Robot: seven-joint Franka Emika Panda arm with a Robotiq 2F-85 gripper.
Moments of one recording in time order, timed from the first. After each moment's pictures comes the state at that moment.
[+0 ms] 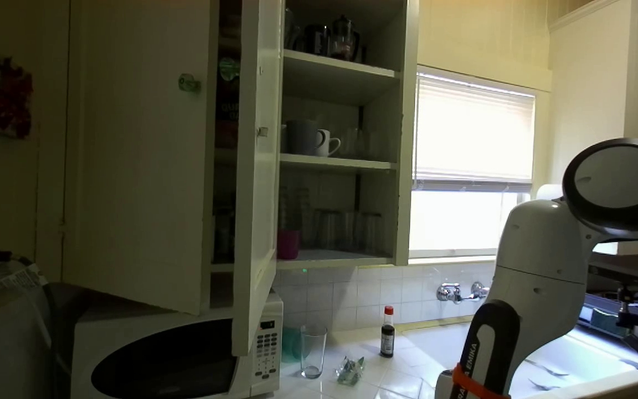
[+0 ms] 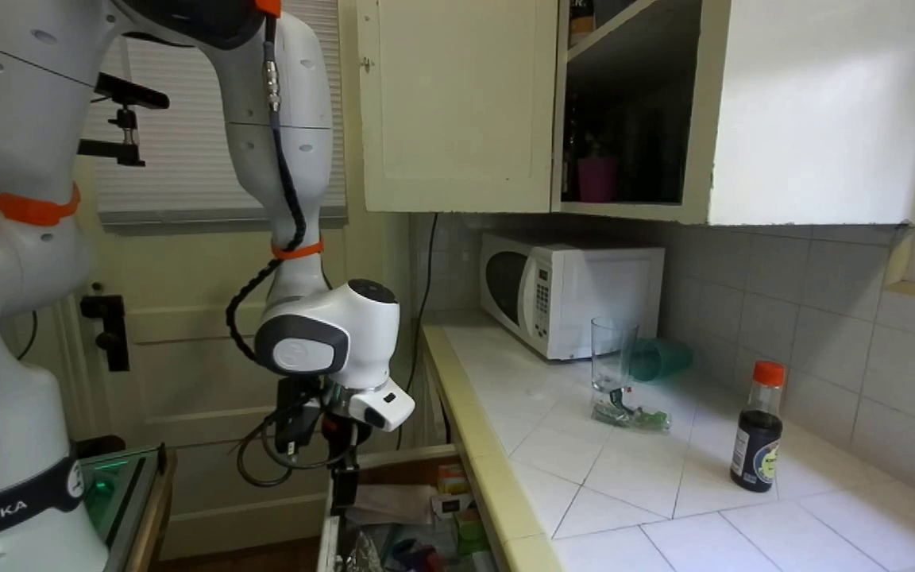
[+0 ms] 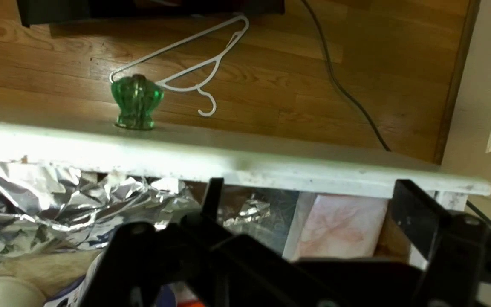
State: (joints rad) arm -0.32 0.37 0.46 -2.75 0.26 2.96 -0.08
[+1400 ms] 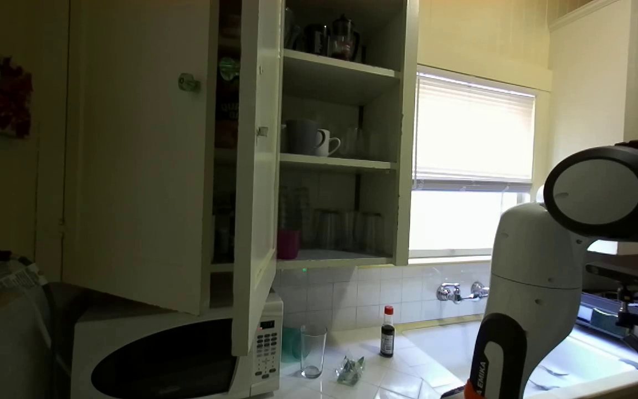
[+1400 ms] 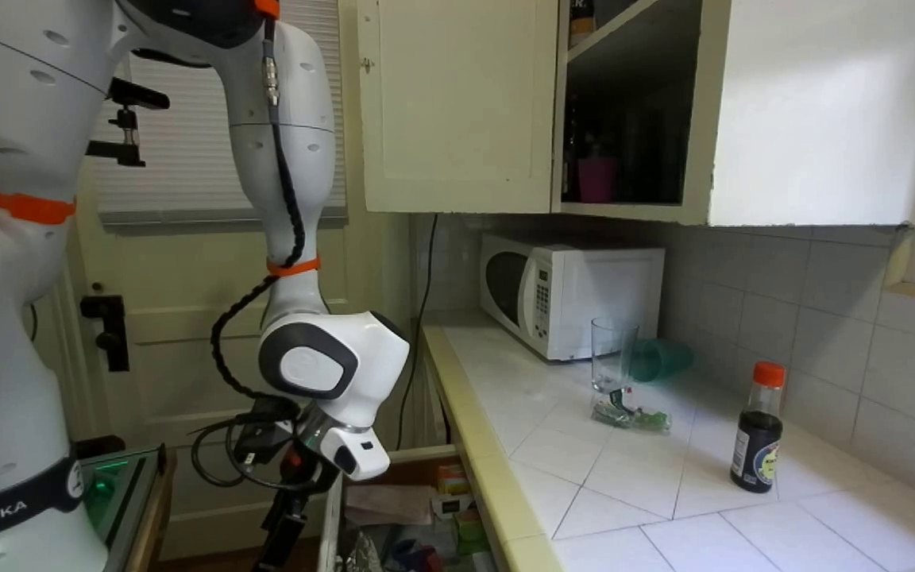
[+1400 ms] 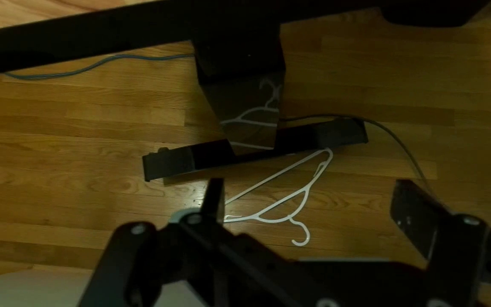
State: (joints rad) arm 0.03 0.37 0.01 -2.75 0.08 2.59 0.13
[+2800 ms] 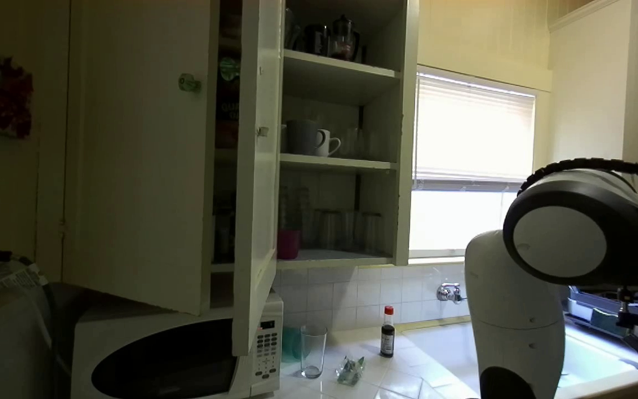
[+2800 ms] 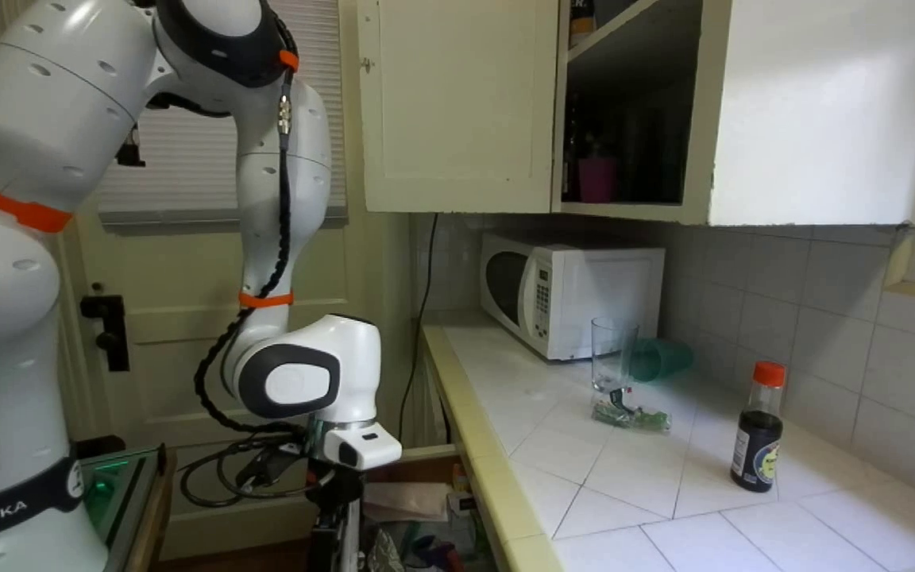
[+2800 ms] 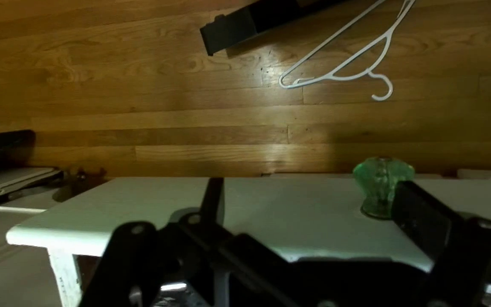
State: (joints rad) arm 0.53 0.52 -0.42 -2.78 -0.03 3.07 0.49
